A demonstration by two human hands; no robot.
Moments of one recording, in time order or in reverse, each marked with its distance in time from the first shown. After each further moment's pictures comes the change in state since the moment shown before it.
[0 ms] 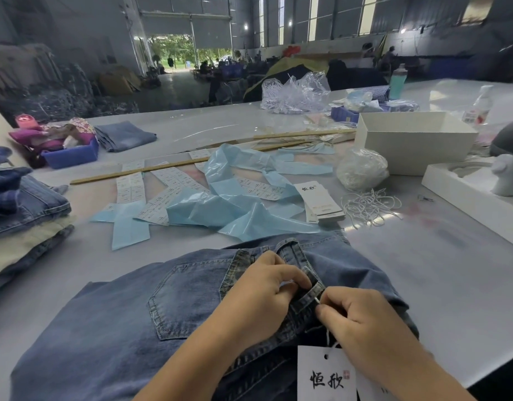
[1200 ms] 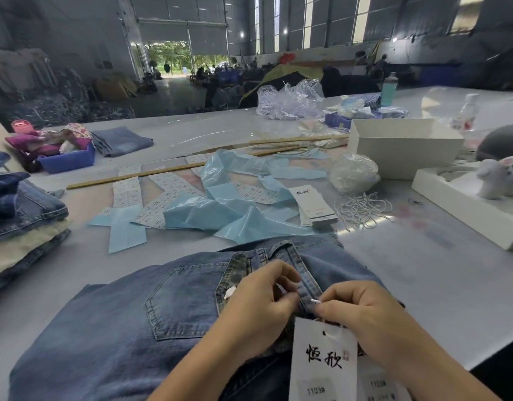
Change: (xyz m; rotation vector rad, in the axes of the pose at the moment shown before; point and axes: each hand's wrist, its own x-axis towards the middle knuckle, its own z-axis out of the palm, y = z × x) left_hand -0.015 0.005 0.009 -0.179 0.108 0.005; right_hand -0.004 -0.014 -0.022 0.482 -0.129 0.292
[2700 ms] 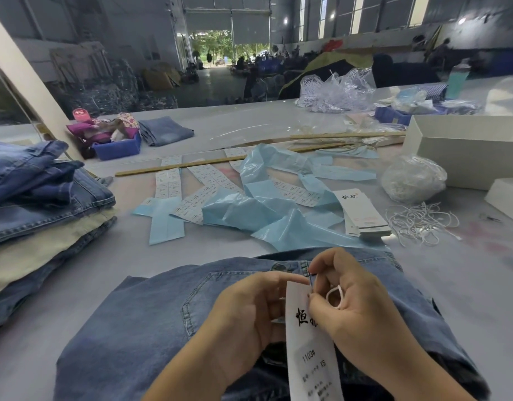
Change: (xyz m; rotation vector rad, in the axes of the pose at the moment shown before) left_hand -0.005 -0.010 -0.051 -1.026 -0.021 -0.387; right_hand 0.049 -0.028 0.051 -0.184 0.041 -0.537
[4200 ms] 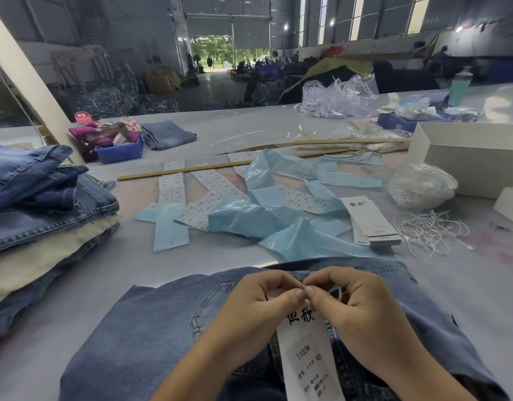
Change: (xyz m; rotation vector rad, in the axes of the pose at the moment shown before) left_hand 0.016 0.007 -0.024 0.538 0.015 0.296; right_hand 0.019 -0.001 0.012 0.036 0.039 0.033
